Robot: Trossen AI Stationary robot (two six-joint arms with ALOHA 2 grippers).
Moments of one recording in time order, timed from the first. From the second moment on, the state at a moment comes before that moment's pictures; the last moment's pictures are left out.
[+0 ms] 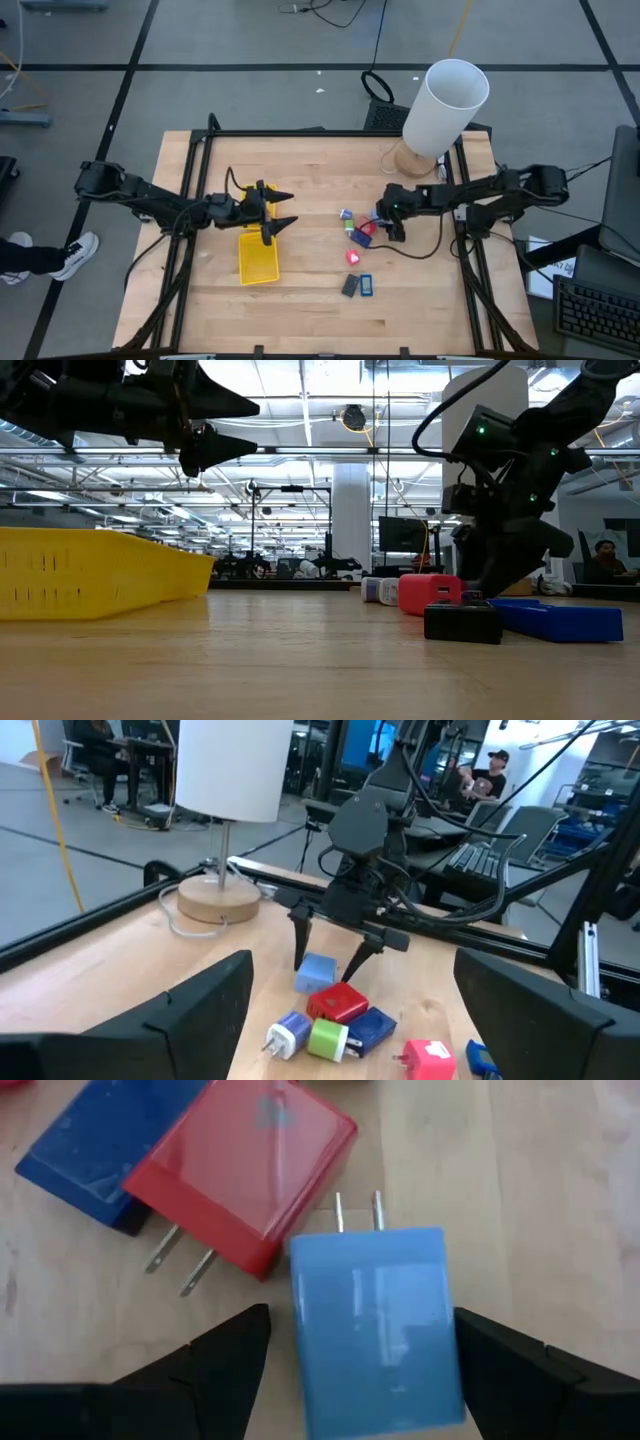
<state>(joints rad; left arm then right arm) -0.12 1.22 0.34 0.89 -0.29 -0.21 -0.15 1.36 0.48 -0.13 -0.01 -0.14</state>
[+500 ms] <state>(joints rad) -0.12 1.22 0.34 0.89 -0.29 -0.21 -0.08 1.36 0.48 -0.15 0.02 0.01</state>
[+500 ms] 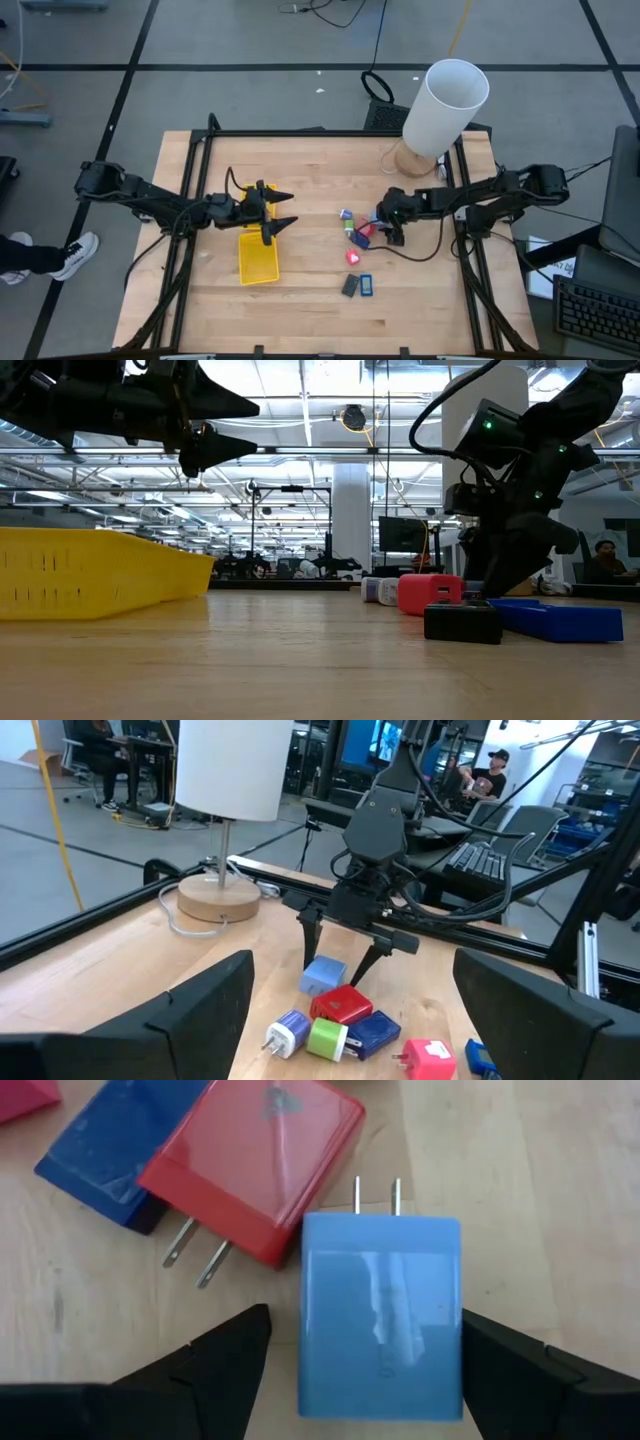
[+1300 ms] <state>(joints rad) -0.12 1.22 0.34 0.89 -0.29 -0.10 -0.05 1.36 0.48 -0.10 0.08 0.09</state>
